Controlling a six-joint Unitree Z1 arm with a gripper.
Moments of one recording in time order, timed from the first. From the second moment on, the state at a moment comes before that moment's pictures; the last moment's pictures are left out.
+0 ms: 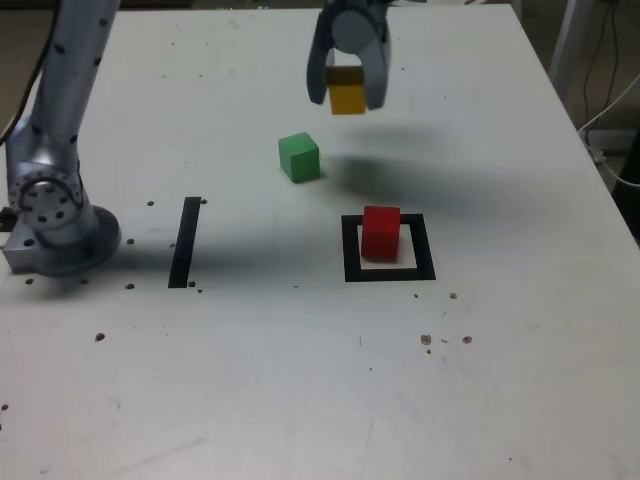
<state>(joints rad) 0.33 2.09 -1.86 1.56 0.09 0.49</state>
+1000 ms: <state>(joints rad) -0.02 2.11 -1.82 1.55 -0.04 0.16</state>
